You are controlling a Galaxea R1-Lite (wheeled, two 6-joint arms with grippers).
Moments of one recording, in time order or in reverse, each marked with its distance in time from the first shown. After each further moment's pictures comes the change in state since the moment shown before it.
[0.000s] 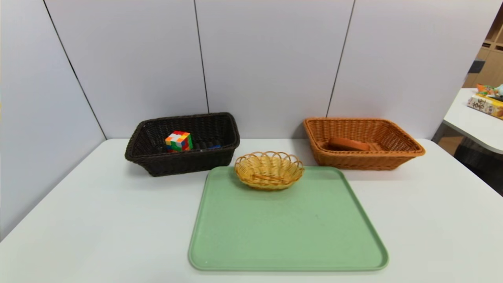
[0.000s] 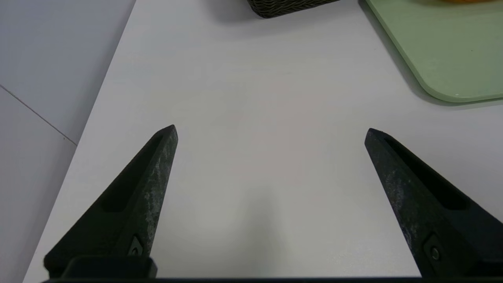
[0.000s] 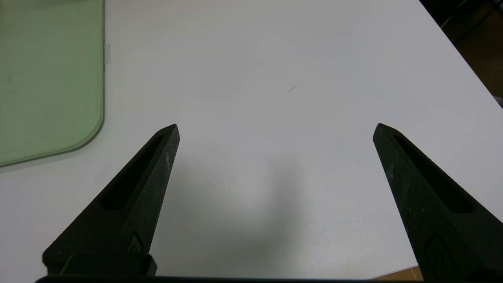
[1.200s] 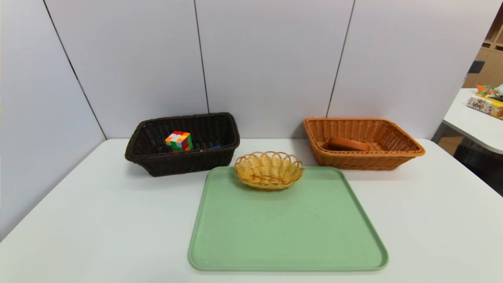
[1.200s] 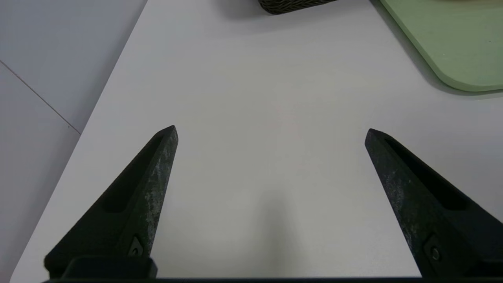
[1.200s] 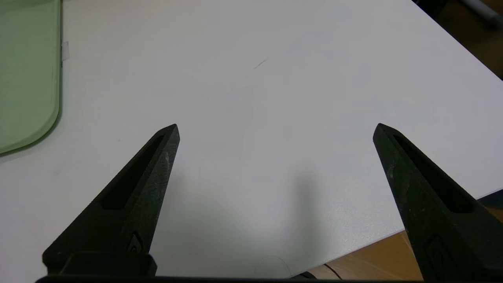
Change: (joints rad) left arm -0.002 -0.138 0.086 0.006 0.032 0.002; right arm -0.111 -0.225 0.143 0.008 0.000 0.003
